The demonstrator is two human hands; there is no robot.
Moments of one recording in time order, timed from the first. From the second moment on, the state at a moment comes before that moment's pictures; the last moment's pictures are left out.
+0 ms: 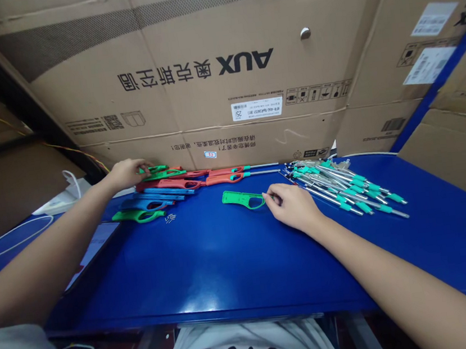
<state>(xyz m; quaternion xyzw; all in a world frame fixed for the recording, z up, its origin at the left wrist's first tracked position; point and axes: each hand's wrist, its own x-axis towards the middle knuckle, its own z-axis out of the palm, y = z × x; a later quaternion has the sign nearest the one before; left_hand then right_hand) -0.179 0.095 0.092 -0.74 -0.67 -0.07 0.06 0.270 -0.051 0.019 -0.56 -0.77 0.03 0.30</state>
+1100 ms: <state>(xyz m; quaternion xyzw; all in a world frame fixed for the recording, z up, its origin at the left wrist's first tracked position) -0.125 0.059 0.098 -0.75 -0.65 -0.12 0.03 0.274 -0.049 0.021 -0.59 -0.76 0.03 0.27</state>
